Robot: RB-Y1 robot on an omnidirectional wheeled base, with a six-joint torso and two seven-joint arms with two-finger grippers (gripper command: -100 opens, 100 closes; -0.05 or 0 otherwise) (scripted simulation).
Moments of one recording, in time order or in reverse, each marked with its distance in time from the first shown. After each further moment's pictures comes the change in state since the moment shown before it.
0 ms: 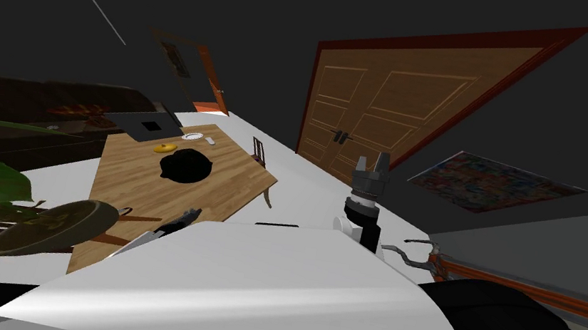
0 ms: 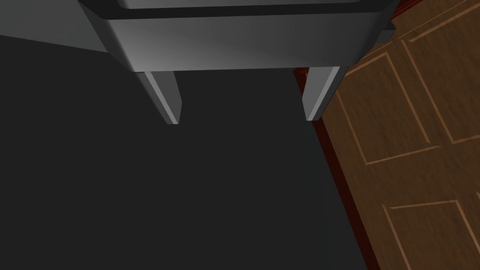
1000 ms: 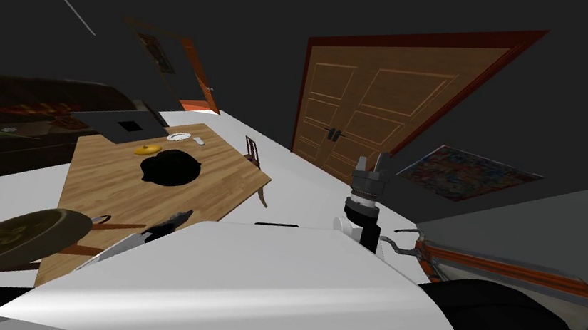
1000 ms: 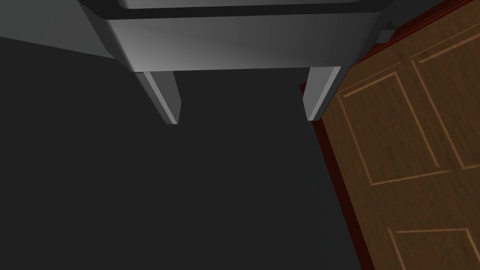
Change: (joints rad) left arm -0.097 0.044 0.021 0.267 0.045 -0.158 0.013; right arm 0.000 0.000 0.000 0.000 0.000 0.000 0.000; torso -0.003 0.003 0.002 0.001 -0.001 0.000
